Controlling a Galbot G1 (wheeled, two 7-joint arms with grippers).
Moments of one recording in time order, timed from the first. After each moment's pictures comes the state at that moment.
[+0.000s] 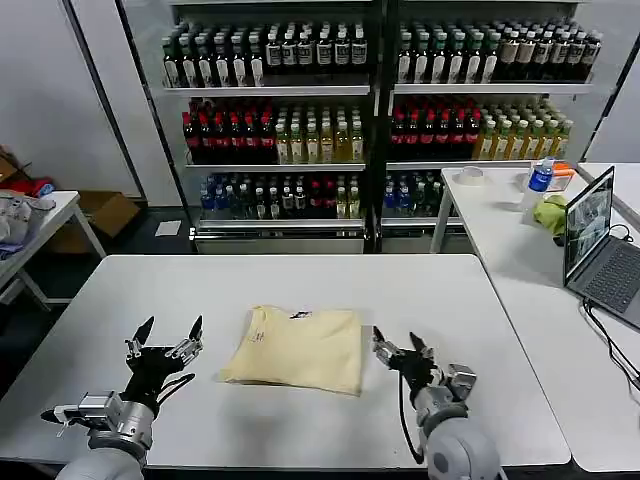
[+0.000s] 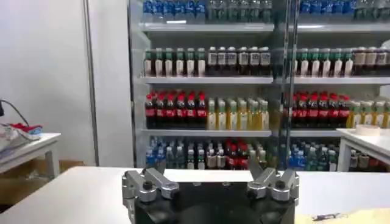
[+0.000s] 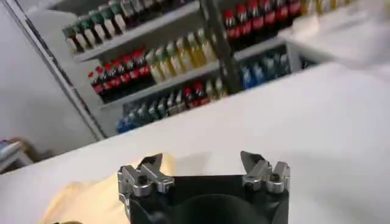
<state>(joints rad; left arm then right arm) 1.50 -1.13 -0.60 -2.19 -0.46 0.28 -0.21 -1.24 1.31 0.29 2.01 0.70 -0.44 0.33</state>
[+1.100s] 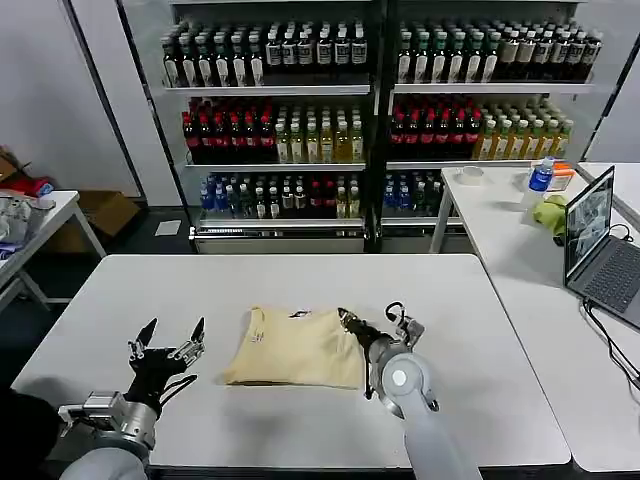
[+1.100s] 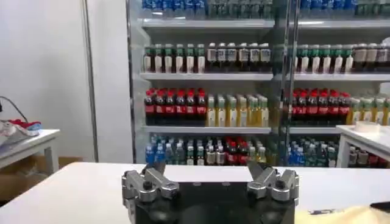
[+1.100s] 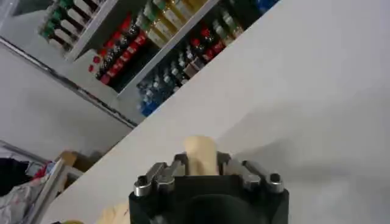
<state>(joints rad) 1.49 -1.14 -0.58 -2.17 -0.46 0.28 -0.21 -0.91 1.50 0.27 1.62 1.03 -0.52 0.39</state>
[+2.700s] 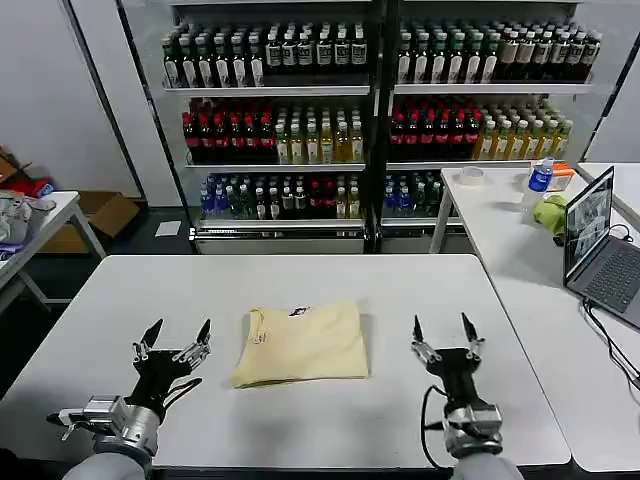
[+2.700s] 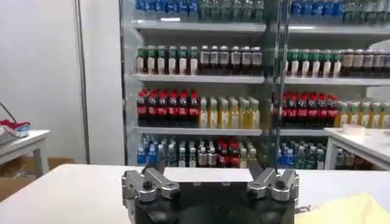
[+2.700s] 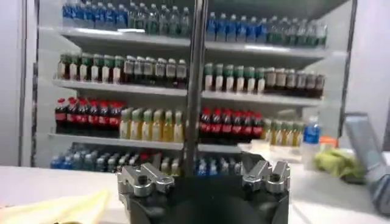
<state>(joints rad) 1.51 -1.14 -0.58 -2.22 -0.46 0.29 -0.20 -1.43 1.24 0.37 2.09 0.13 -0.10 0.30</state>
